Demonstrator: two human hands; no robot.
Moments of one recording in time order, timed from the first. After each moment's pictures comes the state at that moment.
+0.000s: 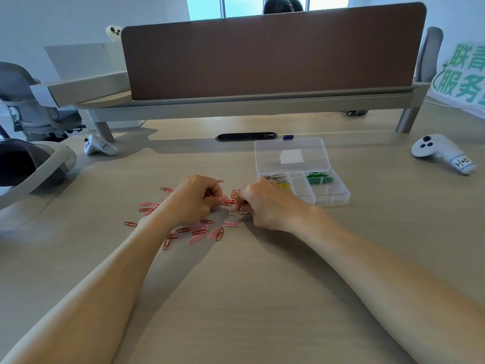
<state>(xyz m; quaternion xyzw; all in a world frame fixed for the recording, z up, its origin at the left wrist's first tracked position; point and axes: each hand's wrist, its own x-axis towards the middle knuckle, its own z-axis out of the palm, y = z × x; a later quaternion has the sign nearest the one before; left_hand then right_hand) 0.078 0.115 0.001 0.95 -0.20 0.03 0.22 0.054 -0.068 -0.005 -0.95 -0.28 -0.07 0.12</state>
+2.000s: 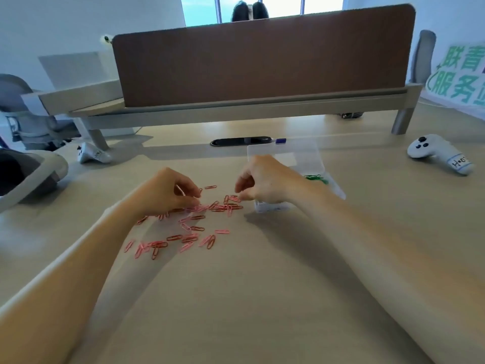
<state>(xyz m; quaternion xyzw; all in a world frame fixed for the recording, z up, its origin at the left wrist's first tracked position) 0.105 0.142 0.016 0.96 -0.18 -0.01 0.21 0.083 -0.093 0.022 -0.94 -0.23 -0.03 0.25</state>
